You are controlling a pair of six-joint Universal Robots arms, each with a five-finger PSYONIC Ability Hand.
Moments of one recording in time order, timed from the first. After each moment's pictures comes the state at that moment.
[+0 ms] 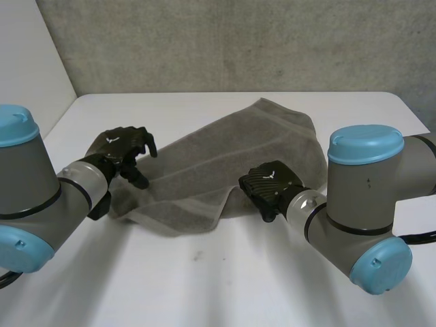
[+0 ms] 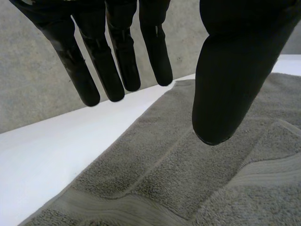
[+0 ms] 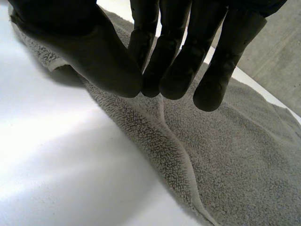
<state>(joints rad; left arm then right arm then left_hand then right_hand) 4.38 -1.90 -1.59 3.23 -1.44 3.15 2.15 -1.04 1.40 0.07 1.40 2.75 0.71 0.71 0.71 0.71 0.54 1.34 1.33 1.34 1.34 1.18</state>
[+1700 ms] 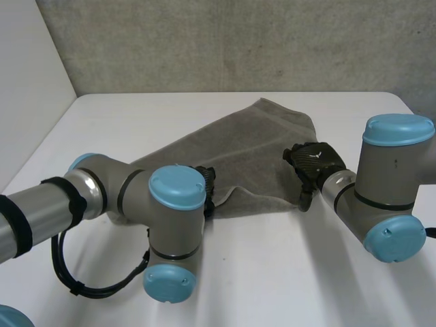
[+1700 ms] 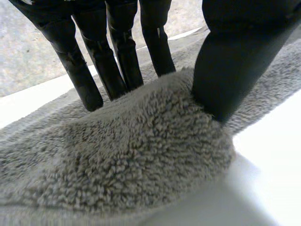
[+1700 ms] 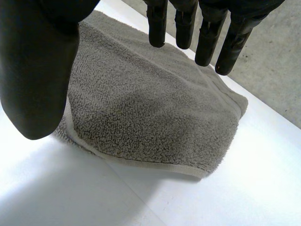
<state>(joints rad) 3.93 -2.41 -1.17 3.25 -1.96 3.10 1.98 -0.98 1.37 -0.01 1.50 2.80 0.86 0.87 0.86 0.86 0.69 0.23 0.26 0.25 0.26 0.06</state>
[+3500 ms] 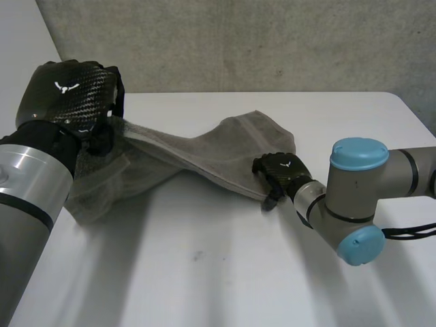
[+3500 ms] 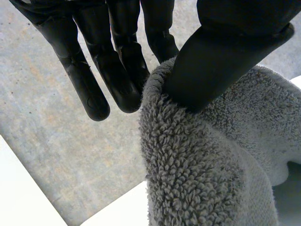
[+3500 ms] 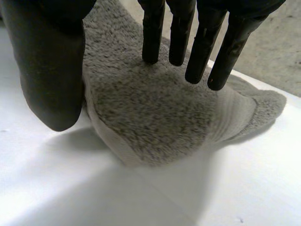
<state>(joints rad) 4.11 -1.46 -1.62 3.17 -1.83 3.40 2.04 -0.80 1.29 -0.17 1.39 3.00 1.18 1.22 1.22 1.22 1.02 0.46 0.46 0.46 0.46 0.30</state>
